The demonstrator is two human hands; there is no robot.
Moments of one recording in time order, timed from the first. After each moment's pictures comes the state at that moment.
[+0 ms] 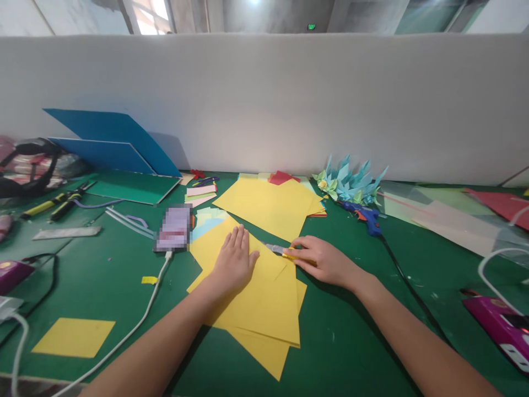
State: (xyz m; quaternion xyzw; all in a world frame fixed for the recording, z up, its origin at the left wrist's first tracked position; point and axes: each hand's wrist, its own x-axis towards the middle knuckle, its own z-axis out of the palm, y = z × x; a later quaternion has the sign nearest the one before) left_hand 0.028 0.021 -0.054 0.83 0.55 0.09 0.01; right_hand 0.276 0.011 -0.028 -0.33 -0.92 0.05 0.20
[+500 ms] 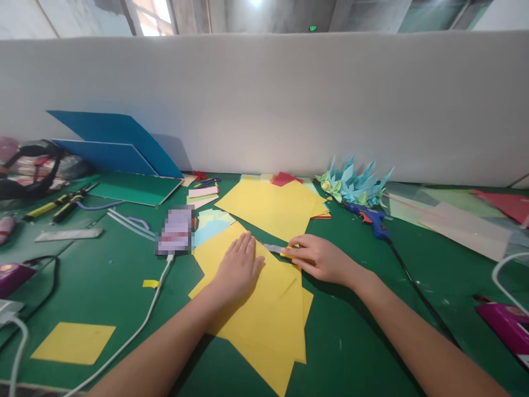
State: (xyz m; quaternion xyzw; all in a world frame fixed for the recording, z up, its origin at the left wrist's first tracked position) left_hand 0.028 0.012 -0.043 0.85 0.52 0.09 0.02; right_hand 0.268 0.021 -0.025 -0.31 -0.93 0.04 0.20
